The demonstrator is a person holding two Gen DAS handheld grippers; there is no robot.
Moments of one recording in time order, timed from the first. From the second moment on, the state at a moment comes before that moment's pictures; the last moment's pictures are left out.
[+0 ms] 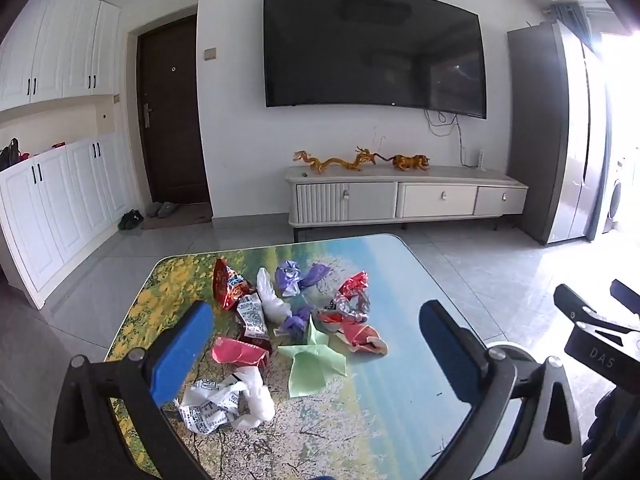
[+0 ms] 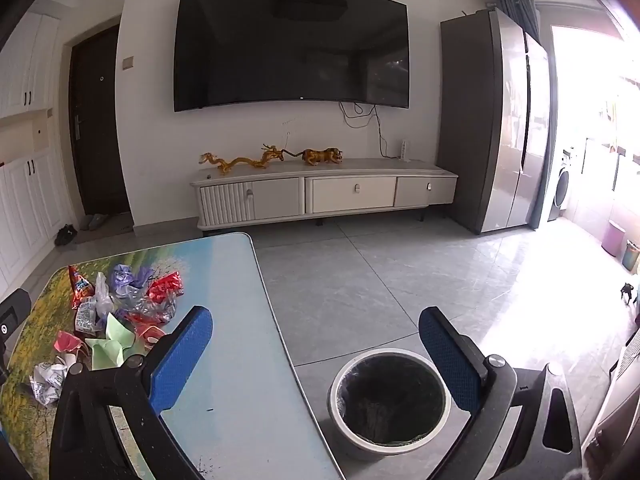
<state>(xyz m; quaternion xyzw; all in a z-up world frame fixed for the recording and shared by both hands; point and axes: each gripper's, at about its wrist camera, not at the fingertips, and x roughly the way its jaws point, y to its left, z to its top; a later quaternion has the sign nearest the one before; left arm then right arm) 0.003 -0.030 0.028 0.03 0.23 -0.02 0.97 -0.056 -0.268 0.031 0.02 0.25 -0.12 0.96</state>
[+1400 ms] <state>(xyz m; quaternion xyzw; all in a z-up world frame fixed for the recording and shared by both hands) 0.051 -0.022 -0.002 0.02 0.27 -0.11 0.96 -0.031 -0.293 0.040 0.00 0.27 -0.18 0.95</state>
